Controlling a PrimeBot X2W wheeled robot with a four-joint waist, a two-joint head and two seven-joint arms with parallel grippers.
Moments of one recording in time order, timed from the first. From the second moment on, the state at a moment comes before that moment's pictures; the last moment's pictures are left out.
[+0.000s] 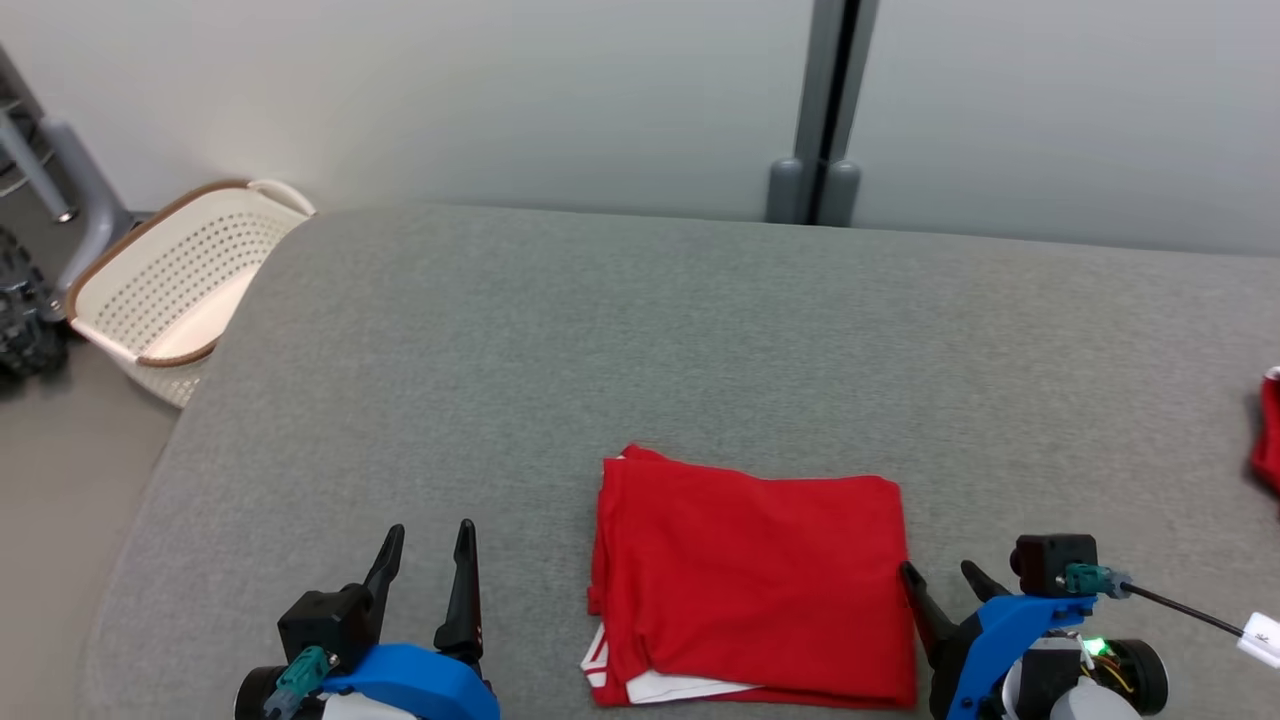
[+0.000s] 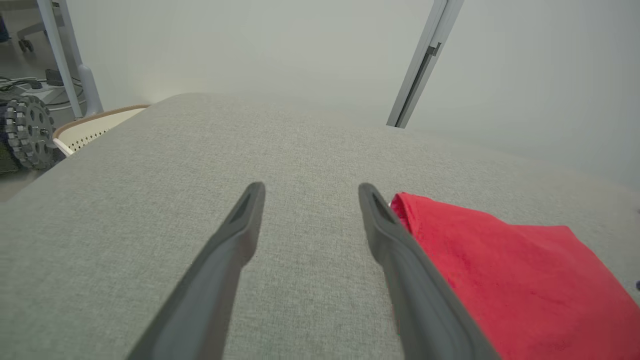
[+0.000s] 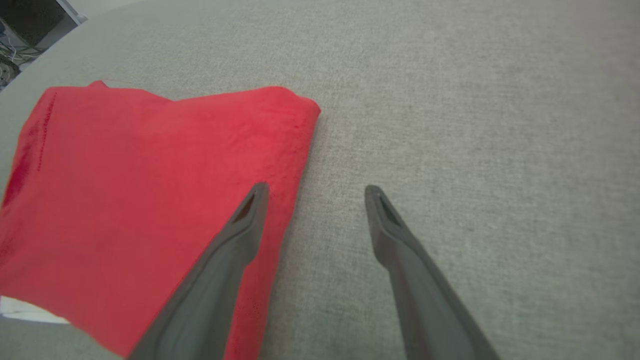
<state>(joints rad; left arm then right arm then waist) -0.11 0.15 -0.35 0.42 -0.47 0.04 -0.26 -0.22 -0.05 0.03 0.61 0.20 0.13 0.07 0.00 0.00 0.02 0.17</state>
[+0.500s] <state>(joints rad) -0.11 0.13 -0.32 0.43 -0.46 0.02 -0.26 -0.32 -0.05 0.07 0.83 0.28 0.13 0.04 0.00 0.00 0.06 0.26</state>
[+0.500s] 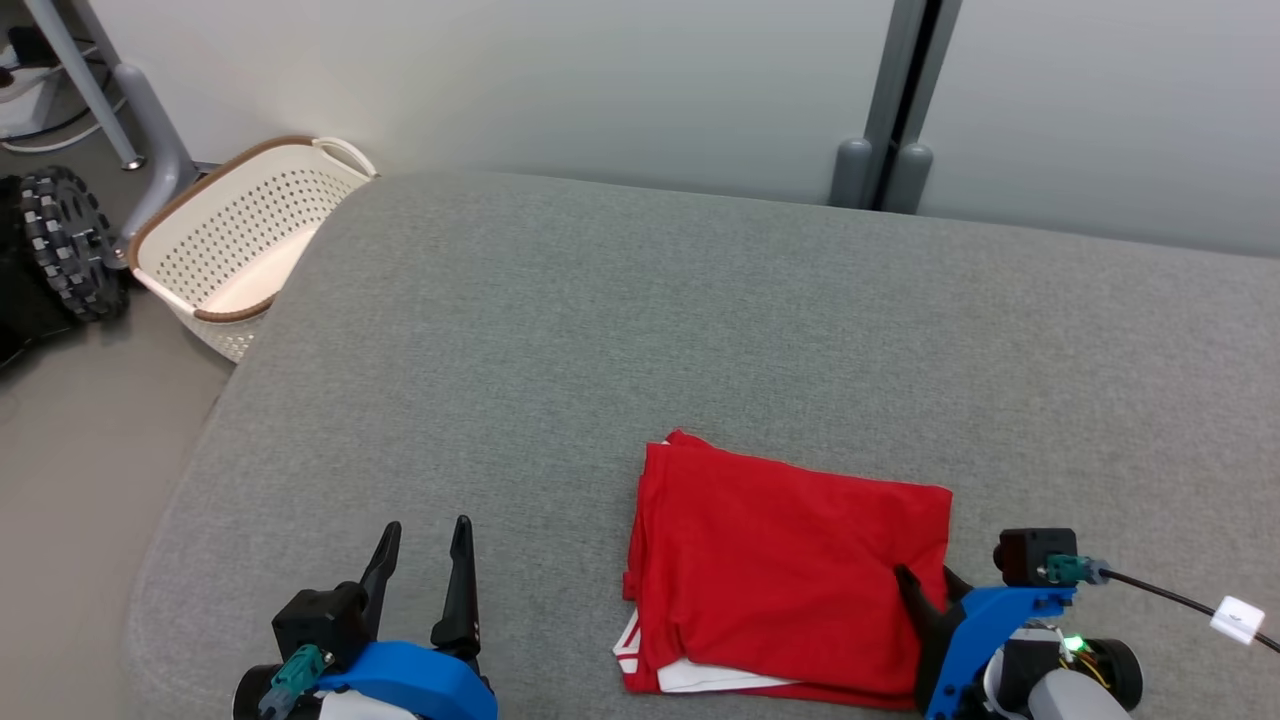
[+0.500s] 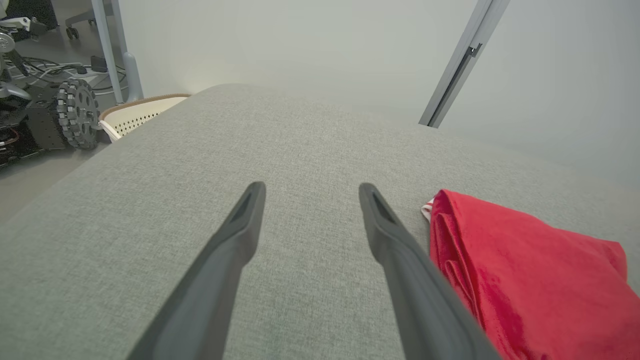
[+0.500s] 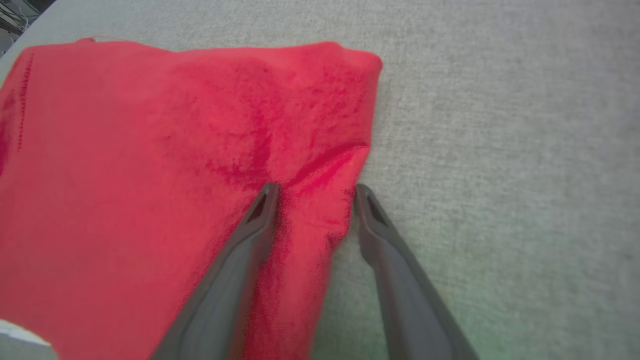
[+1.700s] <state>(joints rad) -0.19 0.11 -0.37 0.40 -0.41 -0.02 -0.26 -0.39 -0.15 -0.04 0.63 0.23 0.13 -0.06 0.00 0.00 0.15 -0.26</state>
